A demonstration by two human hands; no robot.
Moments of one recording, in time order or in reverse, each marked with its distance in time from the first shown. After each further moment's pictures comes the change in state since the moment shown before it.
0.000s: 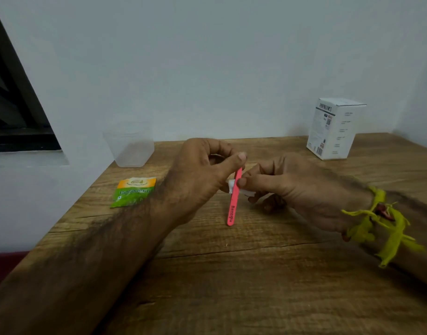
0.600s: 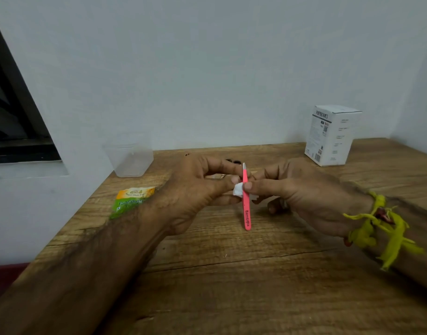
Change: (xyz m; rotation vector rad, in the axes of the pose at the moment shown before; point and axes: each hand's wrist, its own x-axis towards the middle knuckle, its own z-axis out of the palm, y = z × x) left_hand -0.002 0.000 -0.004 -0.259 -0.144 -0.180; right_hand 0.002 0.001 -0.008 0.033 0.045 0.015
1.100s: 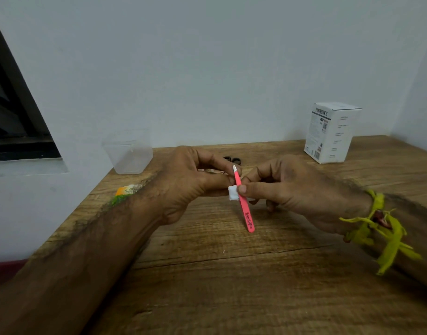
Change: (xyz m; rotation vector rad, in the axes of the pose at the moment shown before) left_hand 0.003 0.003 -0.010 0.077 -0.002 0.047; right_hand -0.004 -0.005 0.001 -0.164 -0.052 -0.104
